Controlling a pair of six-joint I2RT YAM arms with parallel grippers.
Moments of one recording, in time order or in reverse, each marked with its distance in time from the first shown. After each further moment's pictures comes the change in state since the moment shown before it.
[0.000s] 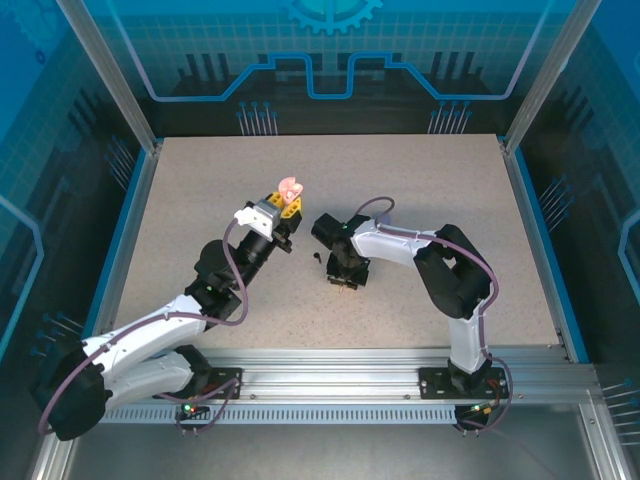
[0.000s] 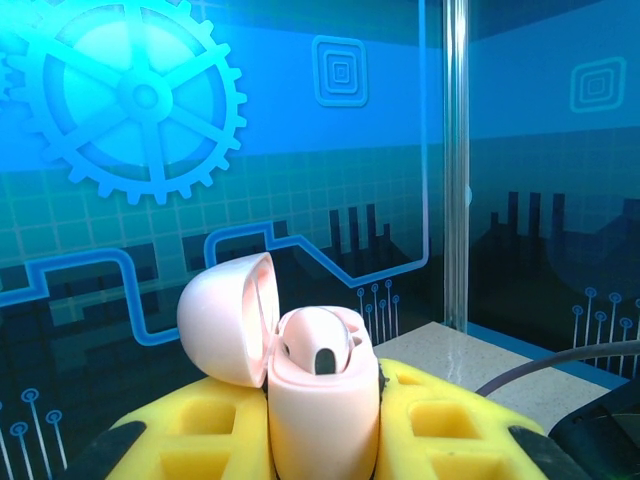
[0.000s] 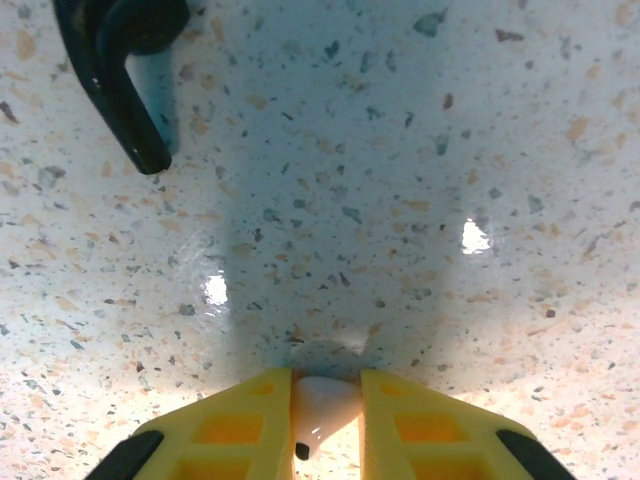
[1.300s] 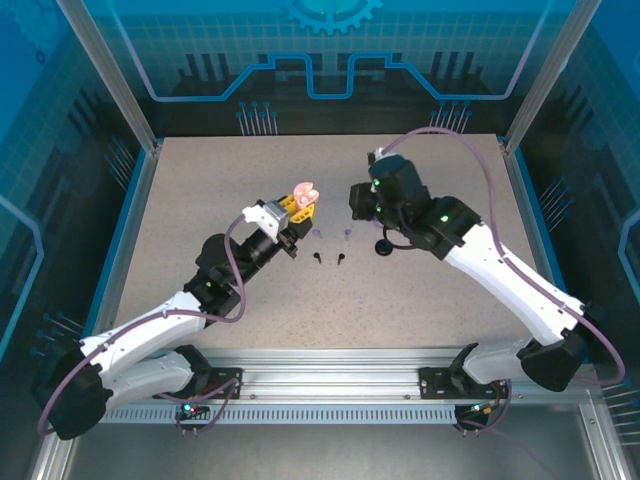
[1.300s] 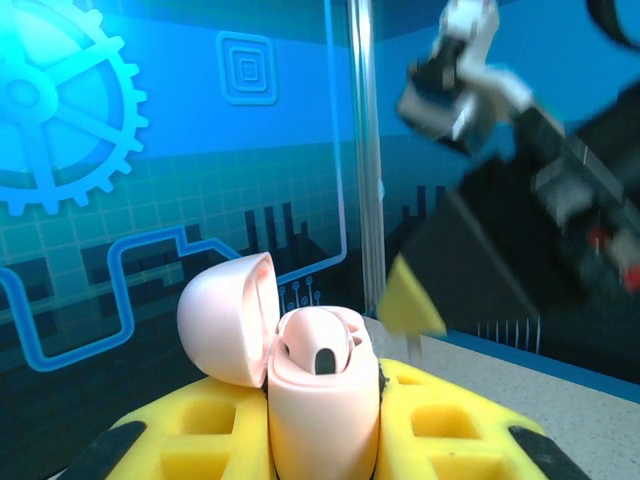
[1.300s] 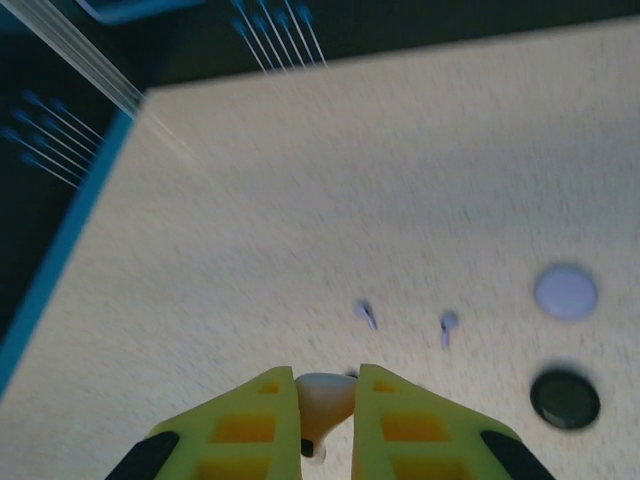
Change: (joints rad) left arm 0.001 0.010 0.056 -0.078 0.198 -0.033; right arm -0.034 -0.642 0.146 0.174 0.264 -0.513
